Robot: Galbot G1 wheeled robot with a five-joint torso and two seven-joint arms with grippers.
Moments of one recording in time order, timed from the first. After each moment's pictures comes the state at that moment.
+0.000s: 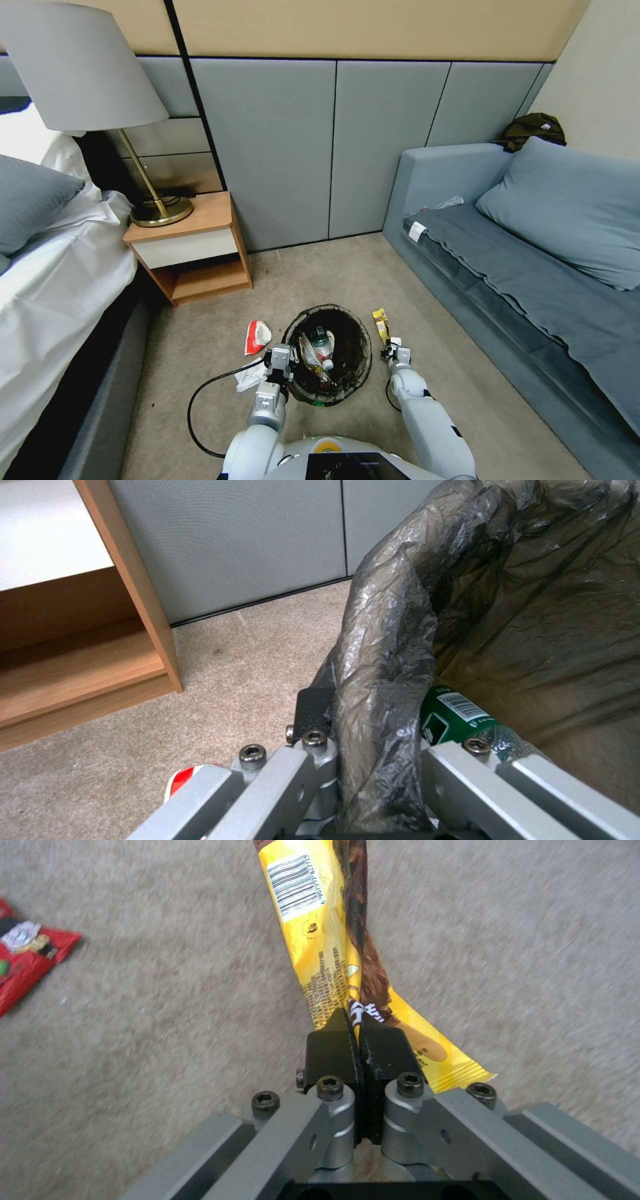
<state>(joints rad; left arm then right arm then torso) 1.72 -1.50 -0.23 -2.17 0.16 0.19 -0.14 -1.10 1.41 0.45 1.13 0.21 -0.13 0.14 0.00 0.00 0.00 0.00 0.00</state>
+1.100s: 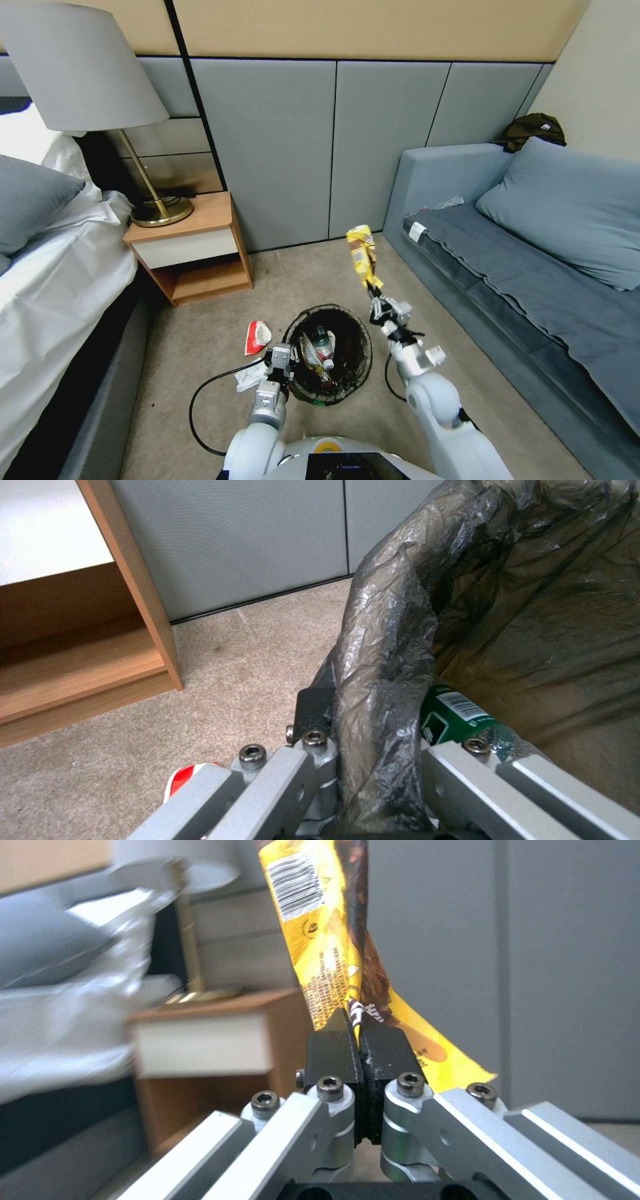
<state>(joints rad) 1.71 -1.49 -0.24 -2.15 0.14 0.19 -0.14 -1.58 1.26 0.30 2.12 0.29 0.26 -0.23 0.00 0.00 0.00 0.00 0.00</state>
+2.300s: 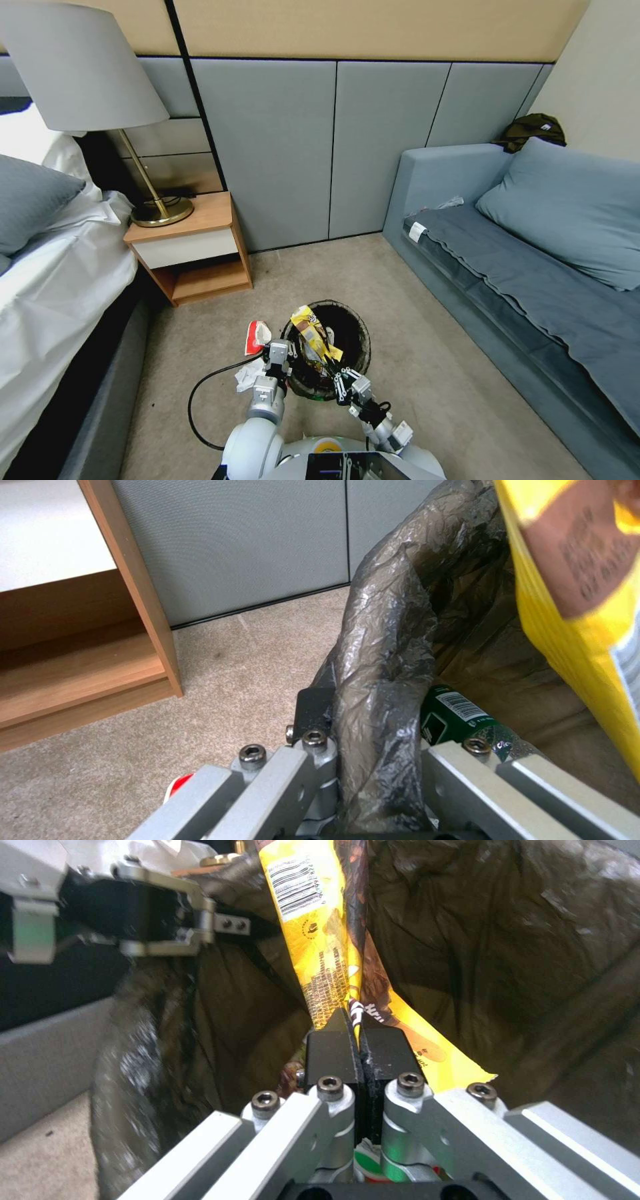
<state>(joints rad) 1.69 -1.49 -0.25 -2.16 0.12 0.20 -0.14 -1.71 1.29 0.23 1.90 0.12 0.41 -0.27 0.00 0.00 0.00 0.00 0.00</state>
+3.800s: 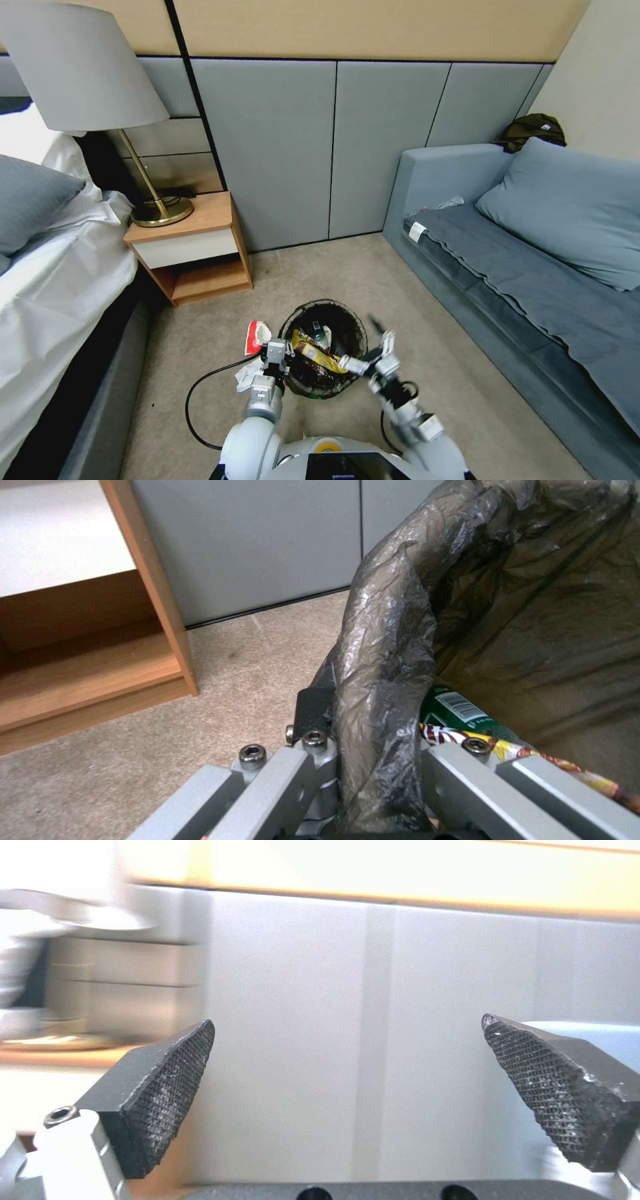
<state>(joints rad) 1.69 -1.49 -0.27 -2.16 0.11 0.20 -0.15 -1.72 1.39 0.40 2.24 -0.03 0.44 0.07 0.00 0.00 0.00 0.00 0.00</state>
